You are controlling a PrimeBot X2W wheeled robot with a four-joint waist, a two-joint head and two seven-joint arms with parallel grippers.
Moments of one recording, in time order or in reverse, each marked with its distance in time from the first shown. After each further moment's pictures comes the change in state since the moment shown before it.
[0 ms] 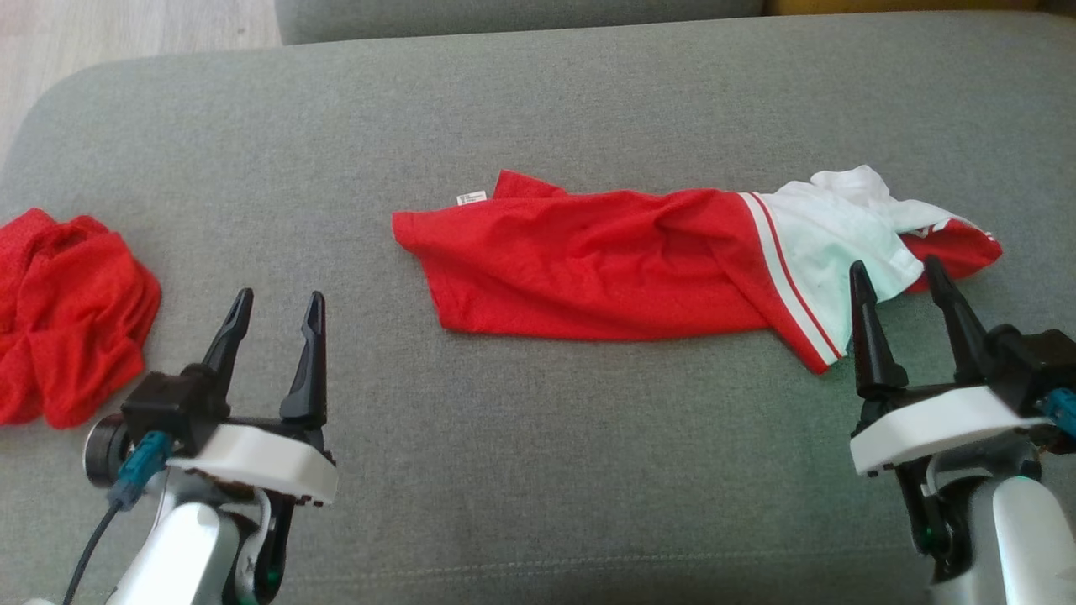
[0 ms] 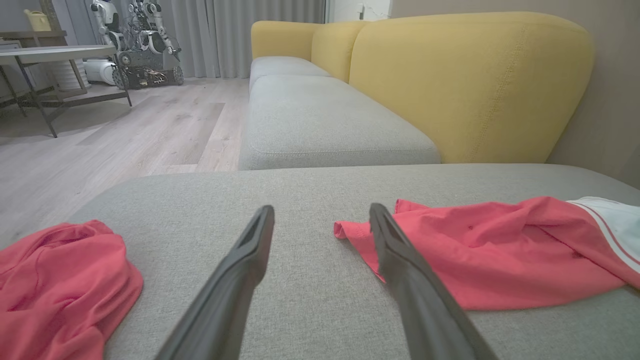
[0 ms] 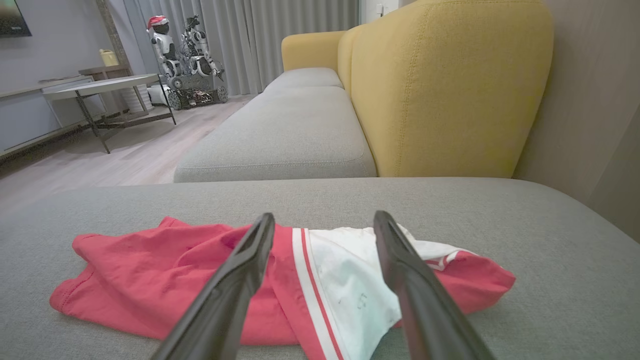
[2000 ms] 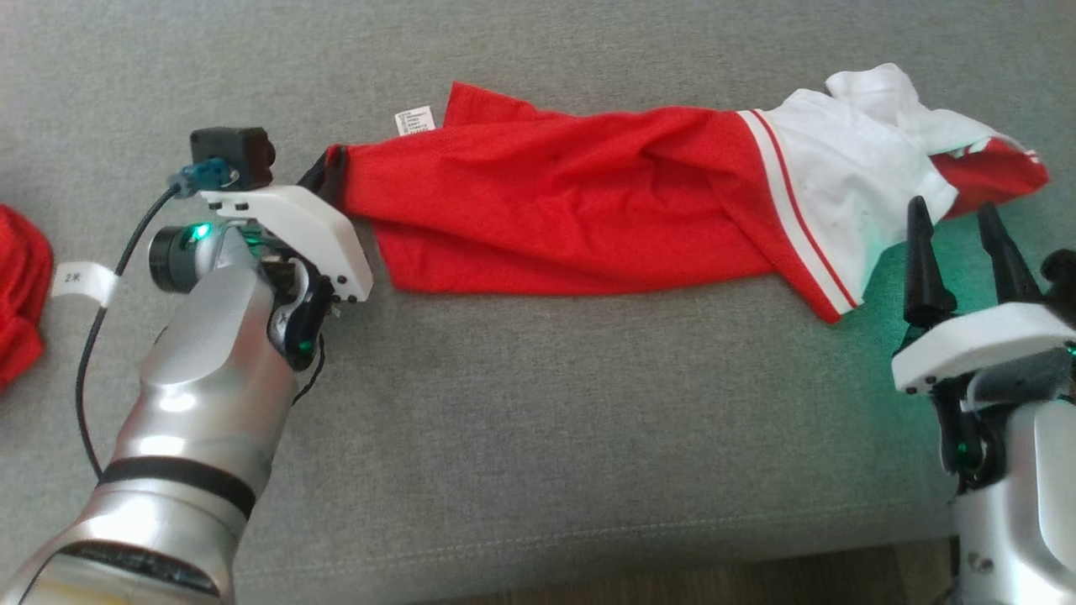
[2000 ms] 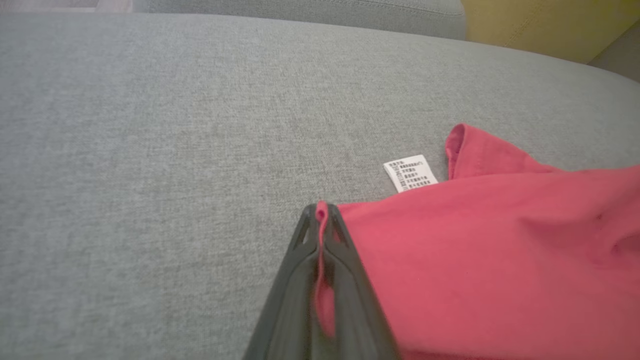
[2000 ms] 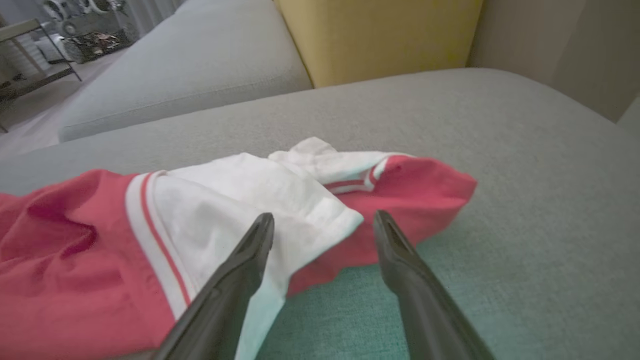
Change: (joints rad) left arm -0.705 -0.198 -0.101 0.905 -0.127 -0.239 0.122; right arm -0.189 0.000 -0.122 0.177 0.057 0.000 0.040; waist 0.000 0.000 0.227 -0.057
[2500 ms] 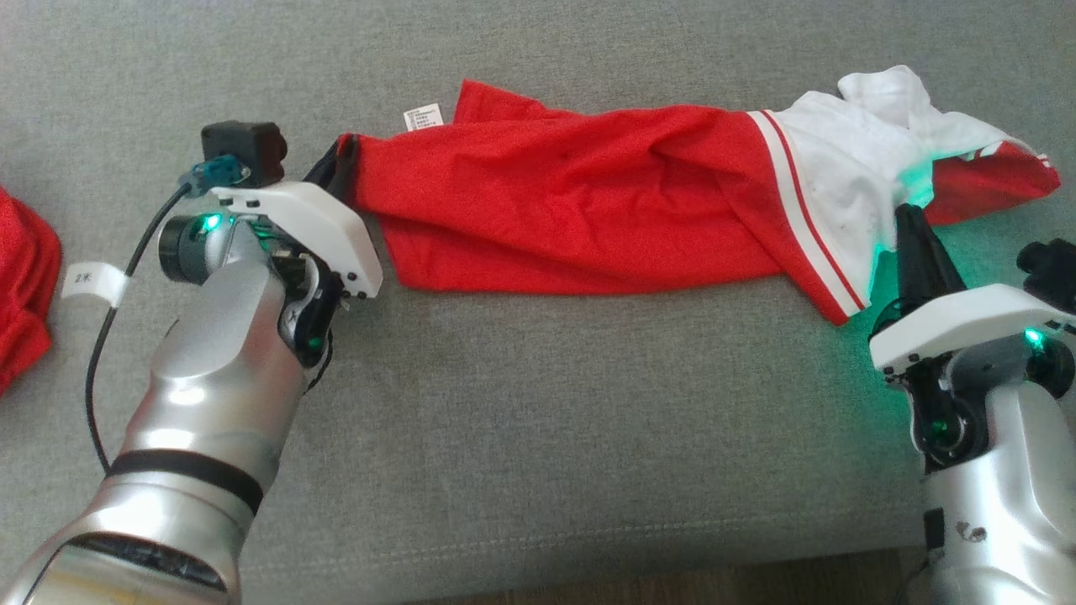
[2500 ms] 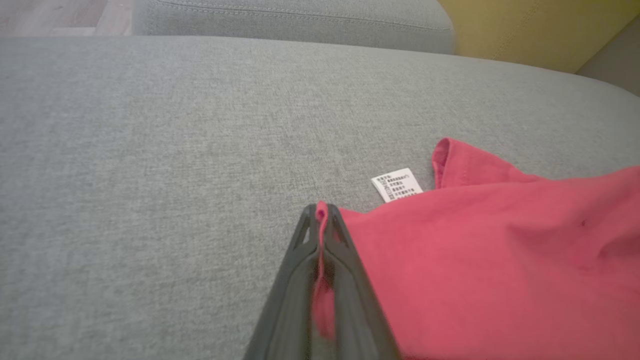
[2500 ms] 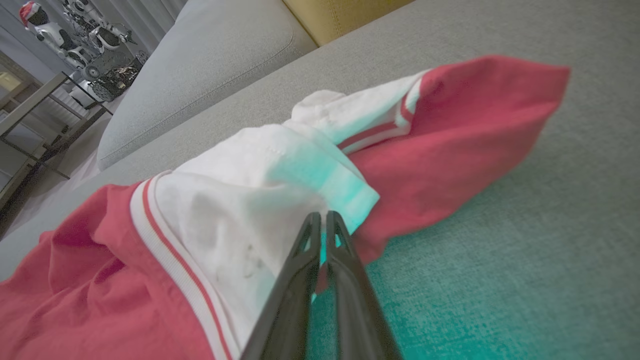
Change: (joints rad) left arm -0.021 -0.016 -0.028 0.022 0.002 -0.018 -0.048; right arm -0.091 0.000 0.026 0.192 0.234 0.000 0.031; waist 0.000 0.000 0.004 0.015
